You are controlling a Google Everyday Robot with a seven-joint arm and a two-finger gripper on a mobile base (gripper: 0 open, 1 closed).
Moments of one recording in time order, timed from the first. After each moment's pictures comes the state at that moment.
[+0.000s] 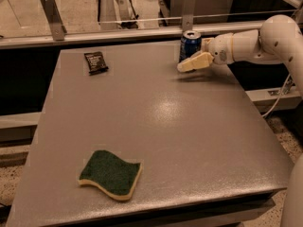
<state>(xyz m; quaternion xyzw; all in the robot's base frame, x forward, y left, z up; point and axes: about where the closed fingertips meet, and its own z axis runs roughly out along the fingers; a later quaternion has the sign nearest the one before) 0.733 -0.150 0.861 -0.44 0.71 0.28 0.48</state>
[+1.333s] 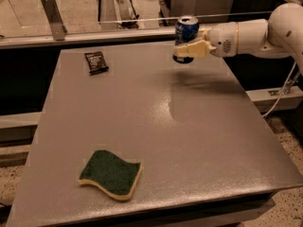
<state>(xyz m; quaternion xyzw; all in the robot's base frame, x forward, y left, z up) 0.676 -0.113 0.926 -0.45 0.65 0.37 0.48</state>
